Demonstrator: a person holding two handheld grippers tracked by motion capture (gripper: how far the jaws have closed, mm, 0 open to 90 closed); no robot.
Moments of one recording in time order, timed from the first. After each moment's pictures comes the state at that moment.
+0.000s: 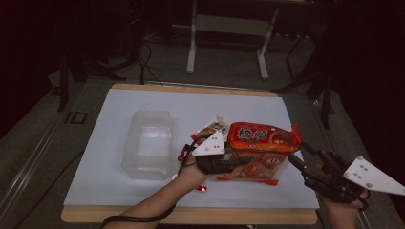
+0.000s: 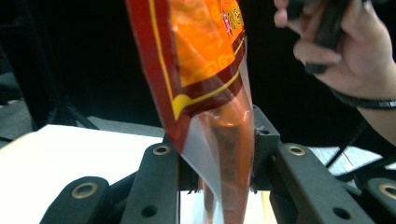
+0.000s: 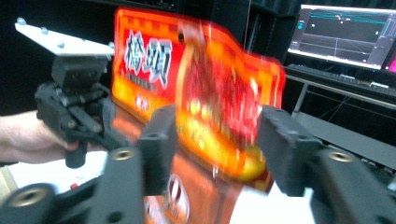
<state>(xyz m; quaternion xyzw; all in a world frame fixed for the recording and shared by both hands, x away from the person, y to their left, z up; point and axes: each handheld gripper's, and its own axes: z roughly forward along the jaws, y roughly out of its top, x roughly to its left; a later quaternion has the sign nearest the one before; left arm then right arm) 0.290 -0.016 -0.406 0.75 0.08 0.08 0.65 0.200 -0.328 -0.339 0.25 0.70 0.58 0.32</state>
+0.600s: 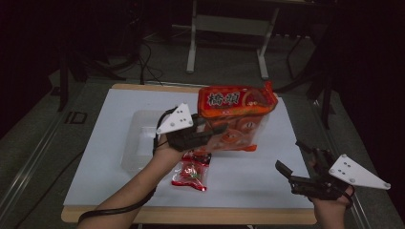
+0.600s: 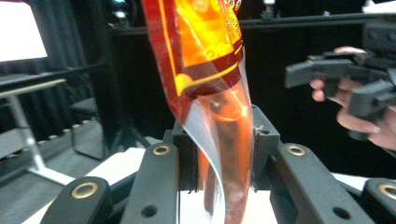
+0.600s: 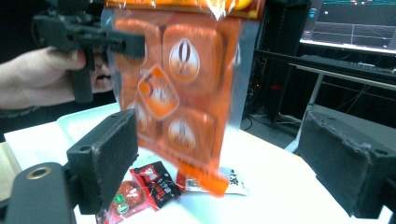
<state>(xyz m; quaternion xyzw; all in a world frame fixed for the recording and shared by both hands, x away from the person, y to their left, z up) 0.304 0.054 -0.350 0.71 0.13 0.17 0.67 0.211 -0.313 -0.356 0.26 0.70 0.60 0.29</state>
